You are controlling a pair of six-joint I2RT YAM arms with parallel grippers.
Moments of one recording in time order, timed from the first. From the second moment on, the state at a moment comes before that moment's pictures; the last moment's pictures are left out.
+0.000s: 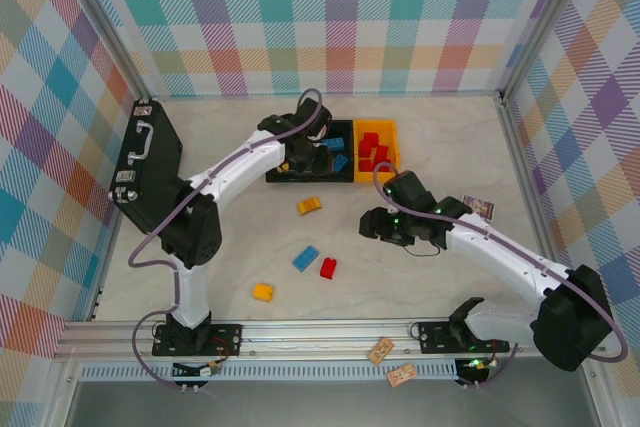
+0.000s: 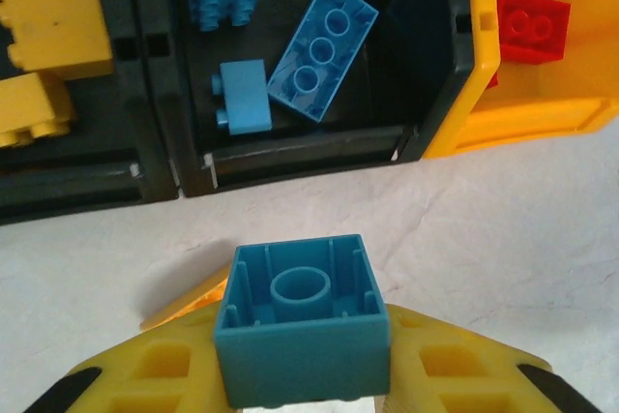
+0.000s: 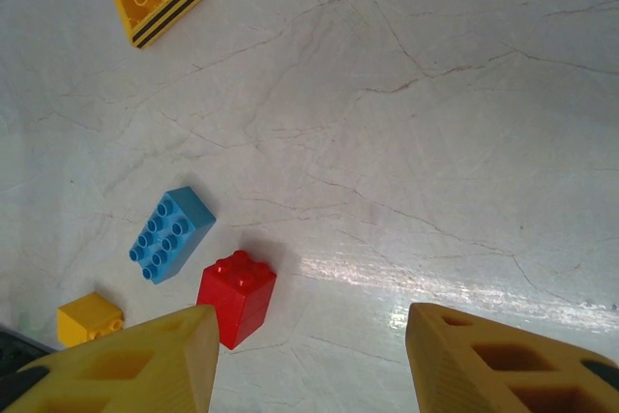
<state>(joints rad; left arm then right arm) -0.61 1.99 1.81 -0.93 0.04 -0.53 0.65 1.19 0.82 -0.66 -0.19 0.77</state>
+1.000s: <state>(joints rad) -0.61 2.41 2.35 -1.10 -0.03 -0.54 0.62 1.13 0.77 -0.68 -0.18 0.80</state>
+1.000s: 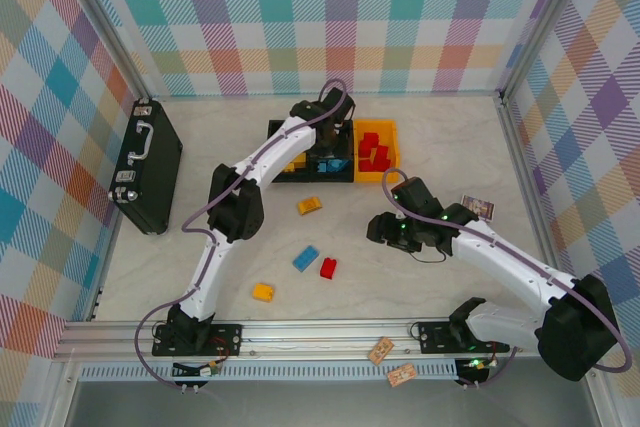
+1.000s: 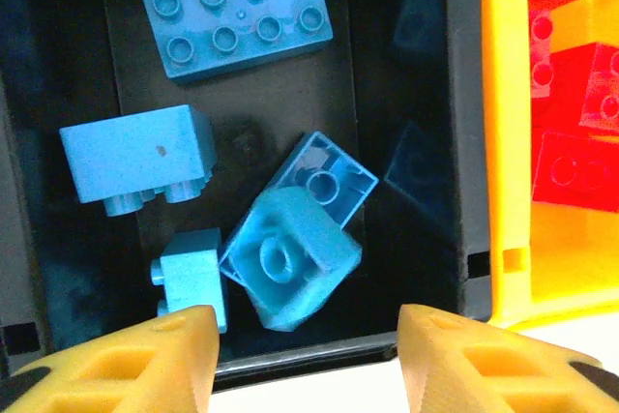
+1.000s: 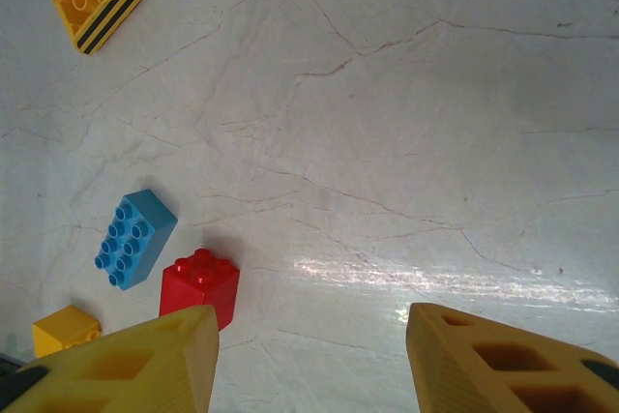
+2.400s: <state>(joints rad) -0.67 1.54 1.21 -0.86 0.01 -0.60 0.61 1.22 0.89 -0.72 -0.19 0.75</state>
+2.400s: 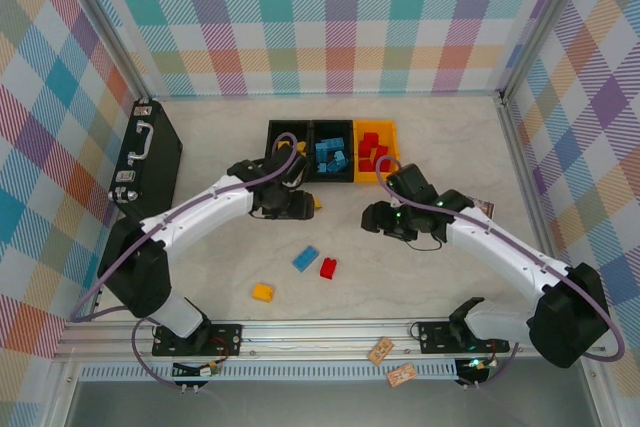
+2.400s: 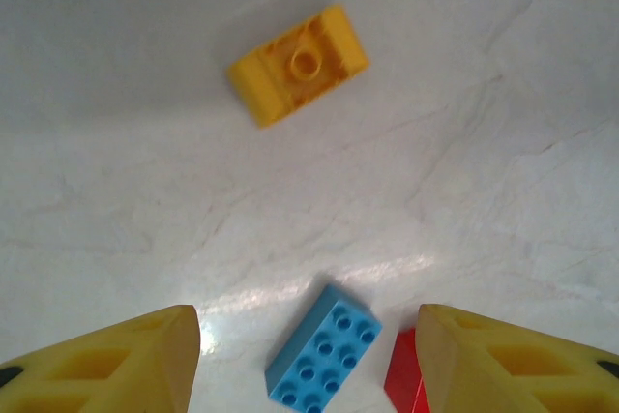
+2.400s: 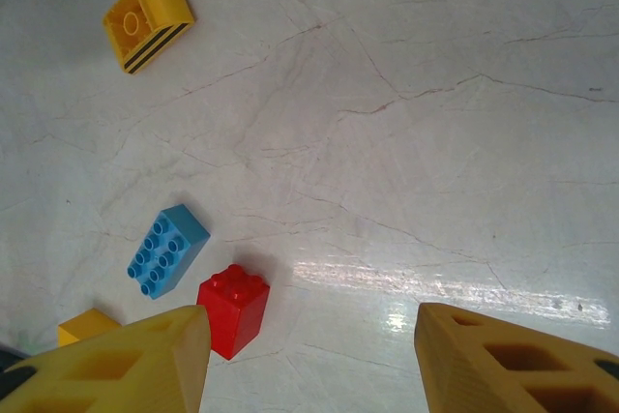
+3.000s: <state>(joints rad) -0.77 1.50 1.03 -0.81 0.08 -0.53 0.61 1.17 0.86 -0.73 -0.34 0.63</state>
